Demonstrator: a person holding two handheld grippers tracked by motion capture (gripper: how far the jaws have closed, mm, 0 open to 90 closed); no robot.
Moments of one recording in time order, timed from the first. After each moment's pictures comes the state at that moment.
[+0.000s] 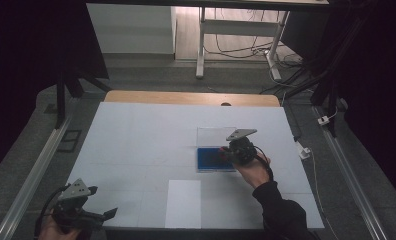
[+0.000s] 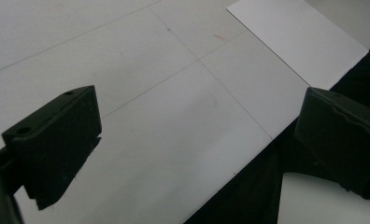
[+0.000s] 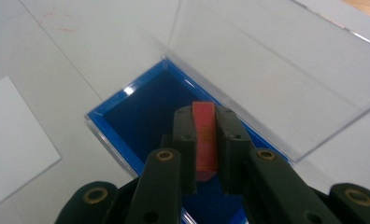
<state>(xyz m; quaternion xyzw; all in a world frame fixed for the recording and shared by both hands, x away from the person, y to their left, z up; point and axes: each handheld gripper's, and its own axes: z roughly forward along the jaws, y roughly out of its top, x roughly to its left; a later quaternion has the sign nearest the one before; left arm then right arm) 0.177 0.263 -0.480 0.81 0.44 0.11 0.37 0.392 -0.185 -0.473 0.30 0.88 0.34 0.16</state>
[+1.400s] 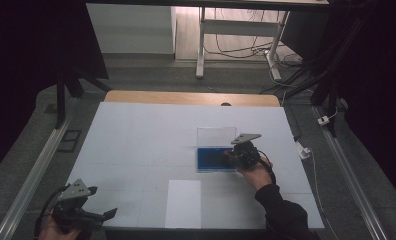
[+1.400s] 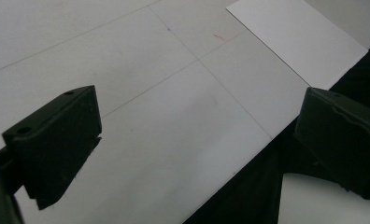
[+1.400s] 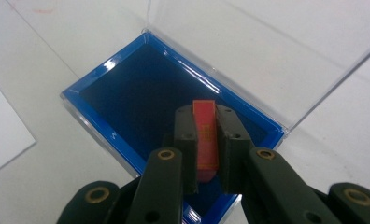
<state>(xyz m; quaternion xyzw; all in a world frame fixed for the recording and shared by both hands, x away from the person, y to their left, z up) 0.177 0.263 -0.480 0.81 0.44 0.11 0.36 0.391 -0.201 -0.492 0.33 0.87 0.34 0.15</state>
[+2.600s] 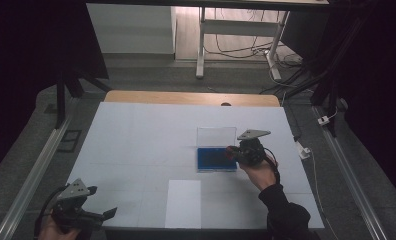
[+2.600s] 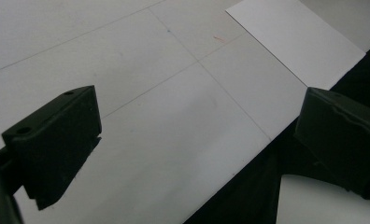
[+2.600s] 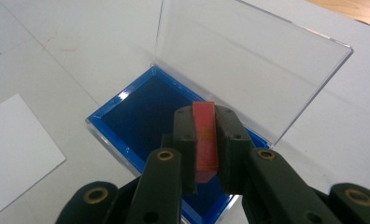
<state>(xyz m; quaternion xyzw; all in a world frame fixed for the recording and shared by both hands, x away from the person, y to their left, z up) 0.177 0.264 -0.479 0.81 0.44 0.10 0.37 0.384 -0.209 -0.466 0.33 0.85 0.38 0.15</state>
